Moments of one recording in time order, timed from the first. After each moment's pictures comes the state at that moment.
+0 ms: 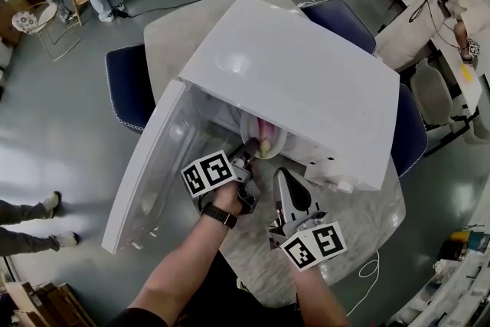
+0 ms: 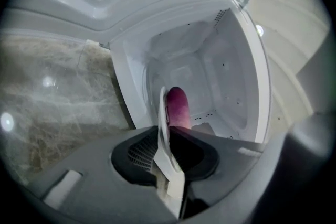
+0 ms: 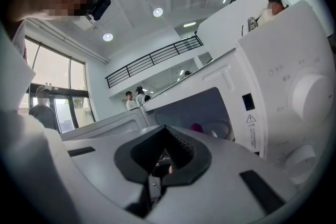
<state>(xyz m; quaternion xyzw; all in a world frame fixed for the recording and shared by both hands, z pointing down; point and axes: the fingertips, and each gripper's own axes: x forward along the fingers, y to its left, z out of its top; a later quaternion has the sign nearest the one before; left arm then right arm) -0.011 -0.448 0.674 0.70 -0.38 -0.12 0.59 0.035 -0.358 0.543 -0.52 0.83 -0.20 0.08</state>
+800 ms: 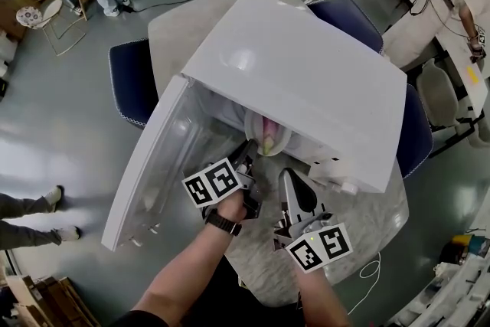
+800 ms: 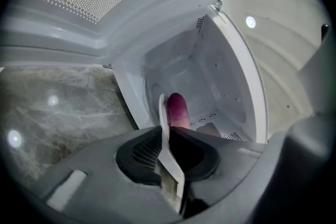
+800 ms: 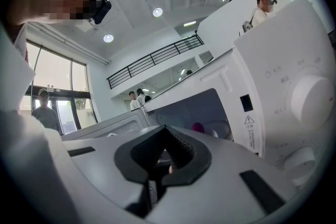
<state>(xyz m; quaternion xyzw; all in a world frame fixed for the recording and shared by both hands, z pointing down) -0.023 -0.439 0.663 0.71 -0.44 -0.11 0.53 0.042 -0.358 0.540 -0.51 0.83 -0.21 0.08</state>
